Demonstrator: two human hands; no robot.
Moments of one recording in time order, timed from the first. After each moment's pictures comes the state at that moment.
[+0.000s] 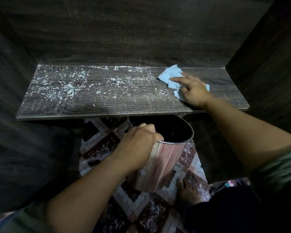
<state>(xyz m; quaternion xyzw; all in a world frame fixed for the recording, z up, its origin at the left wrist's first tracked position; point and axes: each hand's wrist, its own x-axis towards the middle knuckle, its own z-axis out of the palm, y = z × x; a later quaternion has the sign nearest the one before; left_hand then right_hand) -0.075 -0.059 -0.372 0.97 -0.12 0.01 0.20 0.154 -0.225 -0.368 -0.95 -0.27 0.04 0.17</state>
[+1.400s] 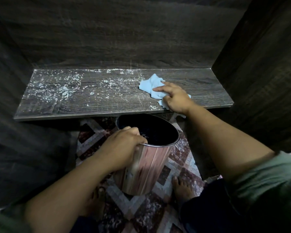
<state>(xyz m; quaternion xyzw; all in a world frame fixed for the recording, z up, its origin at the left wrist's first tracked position) -0.091 -0.043 -0.376 0.96 -0.15 -0.01 0.23 0.114 -0.215 -0.369 -0.92 -0.28 0.07 0.26</state>
